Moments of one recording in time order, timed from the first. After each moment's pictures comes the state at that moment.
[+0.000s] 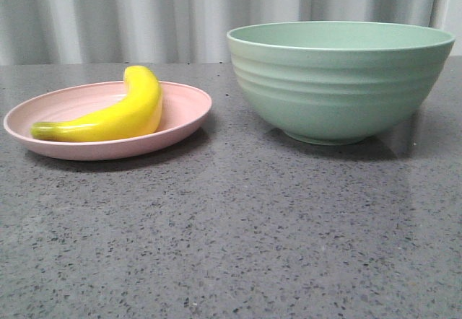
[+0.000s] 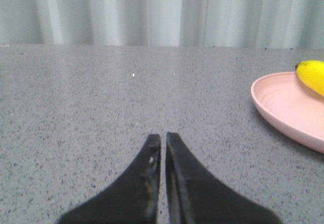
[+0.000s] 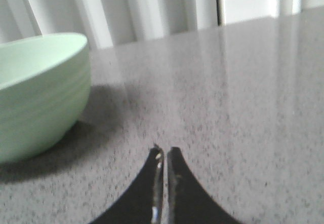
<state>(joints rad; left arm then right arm) 0.01 0.00 0.00 -0.11 0.13 0.04 -0.10 -0.01 0.01 0.18 0.14 -0.04</state>
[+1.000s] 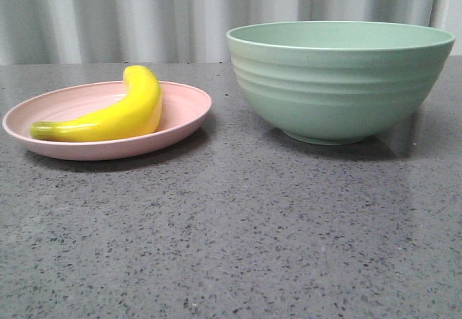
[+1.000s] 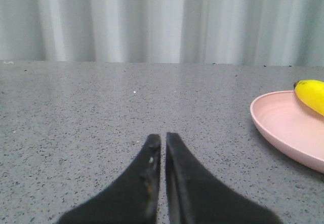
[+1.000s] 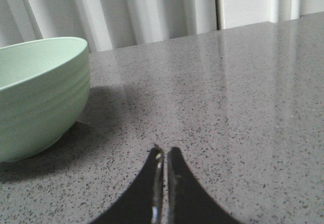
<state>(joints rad) 0.01 0.00 -0.01 -0.11 0.10 0.04 -0.10 -0.01 0.01 0.17 0.15 -0.04</state>
